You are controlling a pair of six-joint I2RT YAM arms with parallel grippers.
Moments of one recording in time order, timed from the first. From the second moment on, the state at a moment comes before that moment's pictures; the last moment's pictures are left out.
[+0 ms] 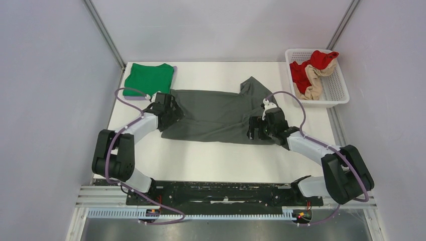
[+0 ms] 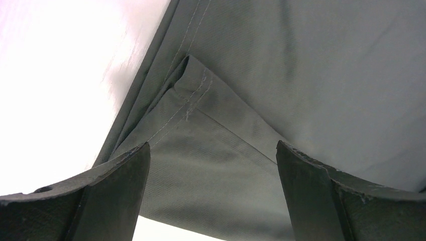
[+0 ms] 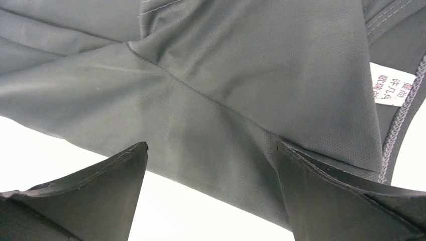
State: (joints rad) left arm -0.21 1.54 0.88 -0.29 -0.15 -0.72; right arm 0.41 1.33 0.59 -0.07 -0.02 0.33
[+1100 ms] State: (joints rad) left arm -0.36 1.05 0.46 -0.39 -0.19 -0.88; right arm 0.48 0.93 0.28 -0.11 -0.03 0.35
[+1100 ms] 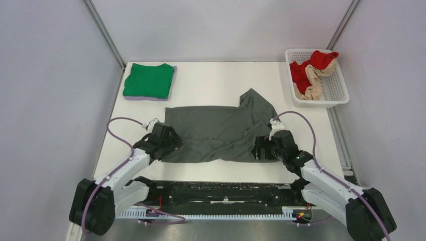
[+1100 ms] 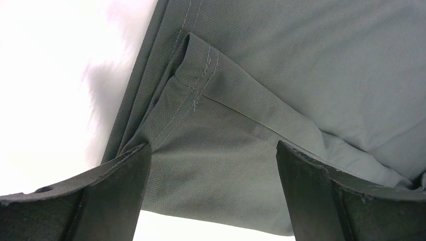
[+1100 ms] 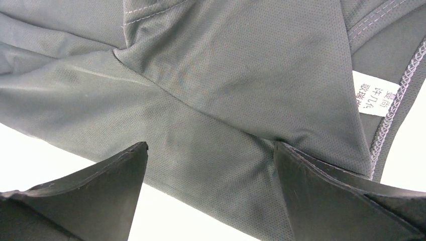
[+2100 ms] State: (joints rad) left arm -0.37 0.88 0.67 -0.67 -0.26 -0.86; right arm 0.55 0.75 0.45 -0.29 0.02 0.41
